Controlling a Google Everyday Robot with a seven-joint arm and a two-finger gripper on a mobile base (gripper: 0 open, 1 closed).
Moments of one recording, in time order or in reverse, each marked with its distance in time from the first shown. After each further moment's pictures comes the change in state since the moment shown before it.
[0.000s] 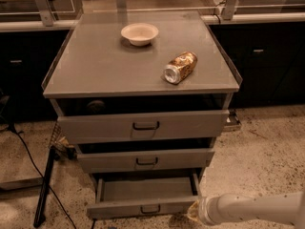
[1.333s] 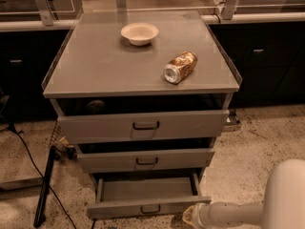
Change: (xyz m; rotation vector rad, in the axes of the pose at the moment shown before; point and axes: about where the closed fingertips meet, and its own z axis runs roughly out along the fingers) arm 0.039 -0.006 0.113 0.023 -0.032 -0.018
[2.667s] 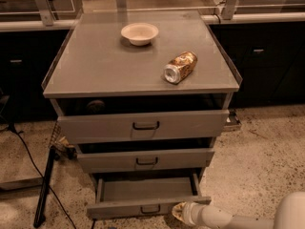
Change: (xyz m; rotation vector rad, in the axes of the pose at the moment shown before) arm -0.018 -0.020 0.068 0.097 -0.150 -0.079
